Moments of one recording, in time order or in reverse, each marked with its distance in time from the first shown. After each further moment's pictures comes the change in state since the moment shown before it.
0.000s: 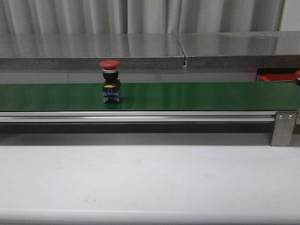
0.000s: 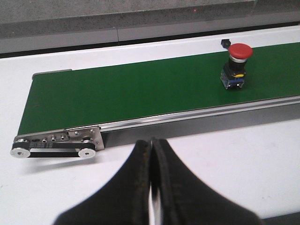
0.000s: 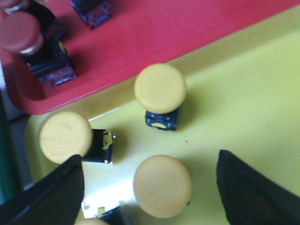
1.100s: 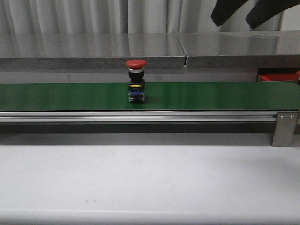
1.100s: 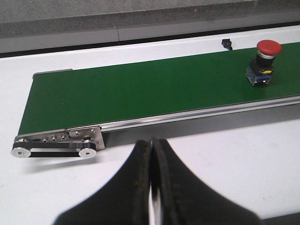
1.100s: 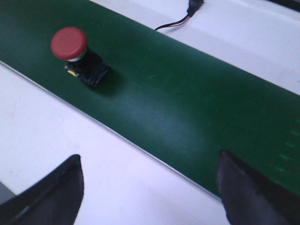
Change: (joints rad) left arm 0.000 0.000 0.000 0.000 0.000 0.000; right arm 0.725 -0.012 -0.420 -0.087 0.511 0.000
